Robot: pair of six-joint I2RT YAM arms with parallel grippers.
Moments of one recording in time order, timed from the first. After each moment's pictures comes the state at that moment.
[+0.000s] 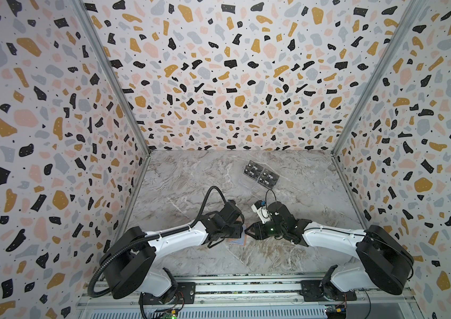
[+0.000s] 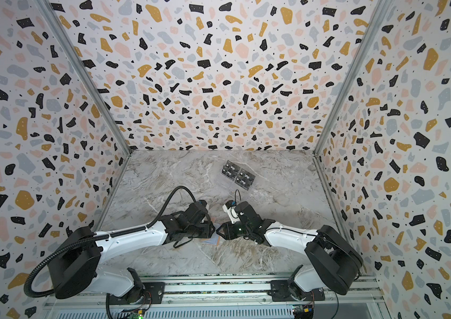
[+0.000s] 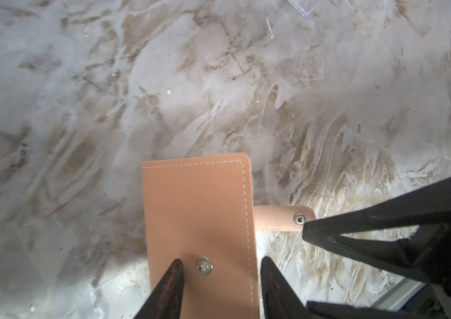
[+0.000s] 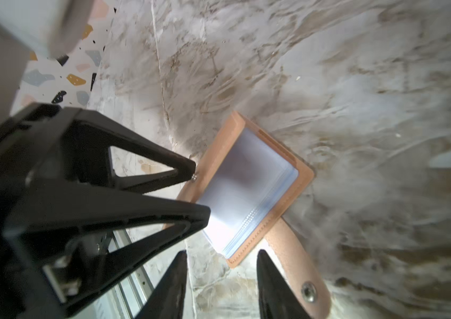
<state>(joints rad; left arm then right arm) -0.88 1.44 0.77 -0.29 0.04 -0.69 0.77 1.39 0.60 0.06 -0.41 0.53</state>
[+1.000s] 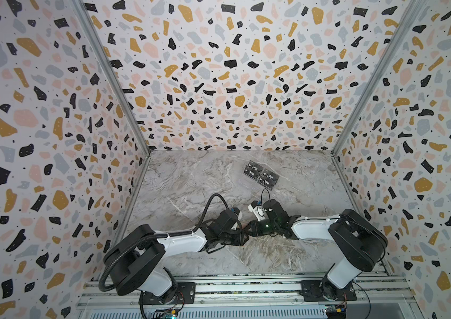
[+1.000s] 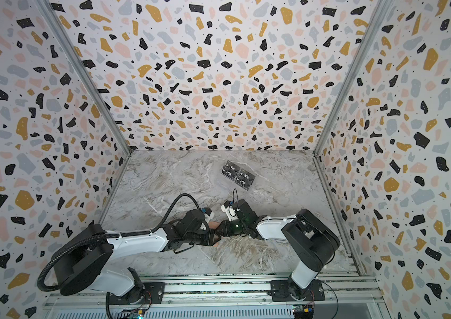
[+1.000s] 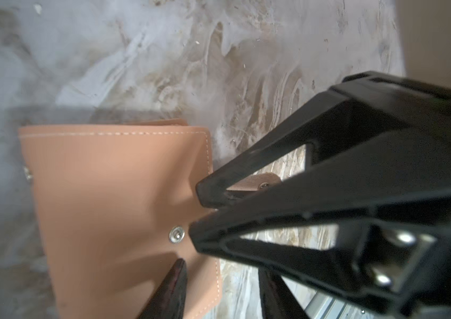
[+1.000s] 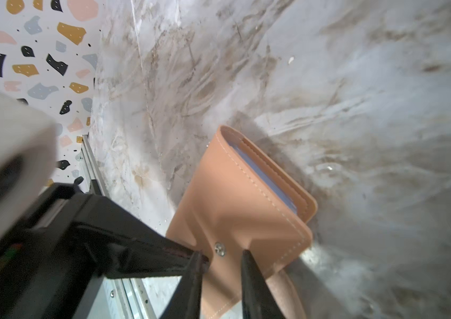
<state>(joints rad) -0.86 1.46 0.59 0.01 0.27 -0.71 0.75 1.66 0.66 0.21 -0.56 0.61</state>
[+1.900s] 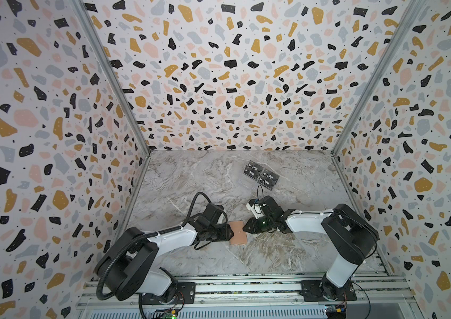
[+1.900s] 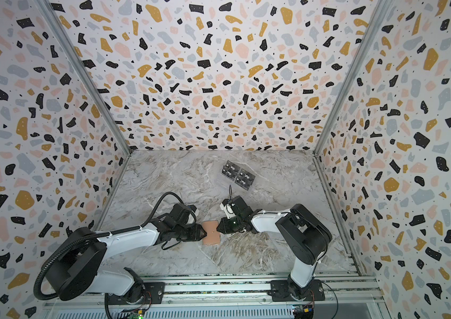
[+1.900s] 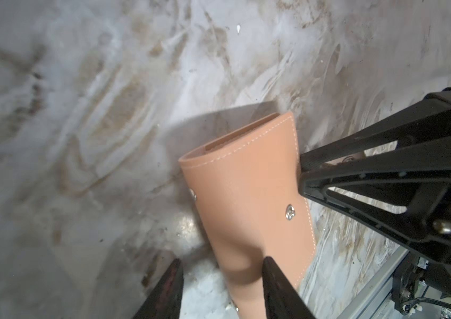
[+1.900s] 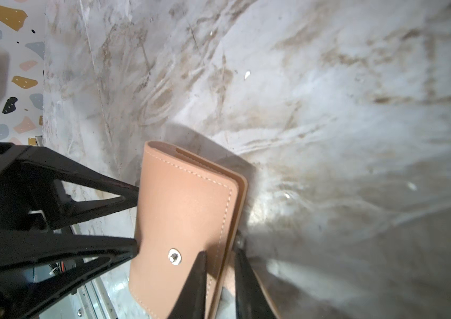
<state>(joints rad) -0.63 1.42 0.57 -0.16 0.32 -0.61 0.73 1.74 0.79 0.03 -0.47 0.52</state>
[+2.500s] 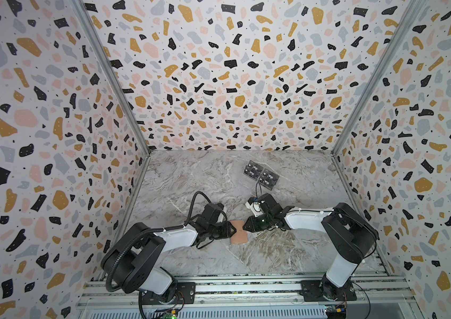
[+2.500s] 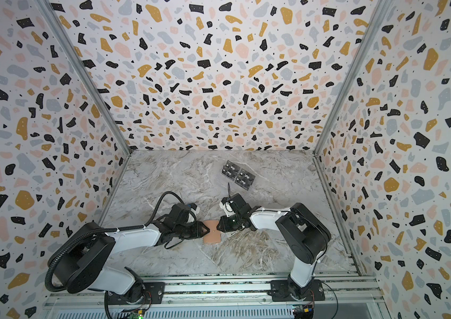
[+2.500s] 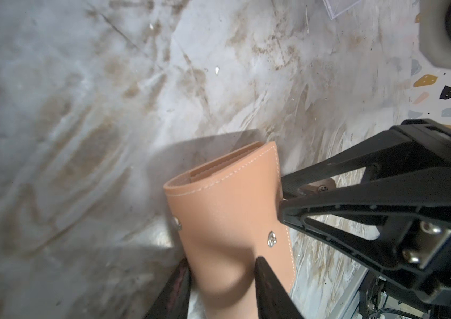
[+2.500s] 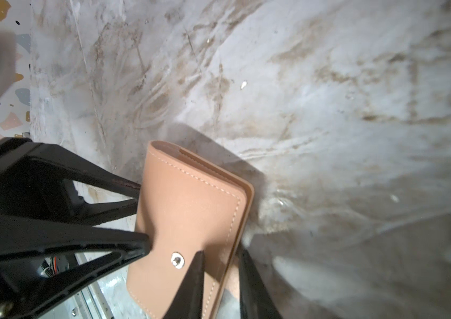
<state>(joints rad) -0.62 1.47 0.51 0.06 0.37 -0.70 0.73 1.74 0.84 -0.06 -0.47 0.48</state>
